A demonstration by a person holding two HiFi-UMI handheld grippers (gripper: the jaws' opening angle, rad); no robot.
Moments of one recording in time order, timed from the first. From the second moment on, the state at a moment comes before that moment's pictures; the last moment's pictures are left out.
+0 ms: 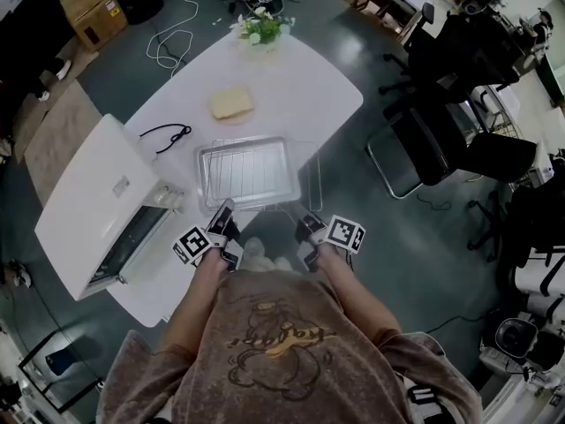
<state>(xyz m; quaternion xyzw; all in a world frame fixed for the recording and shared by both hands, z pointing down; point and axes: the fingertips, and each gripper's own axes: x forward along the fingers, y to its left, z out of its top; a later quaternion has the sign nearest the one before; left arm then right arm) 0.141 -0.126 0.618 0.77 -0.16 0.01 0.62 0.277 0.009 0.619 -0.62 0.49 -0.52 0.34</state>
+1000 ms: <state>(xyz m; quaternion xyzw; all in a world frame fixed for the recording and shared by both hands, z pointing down) 0.150 -0.148 0.649 0.73 -0.18 0.04 0.65 0.292 -0.016 0.638 -0.62 0.40 -0.51 0.44</state>
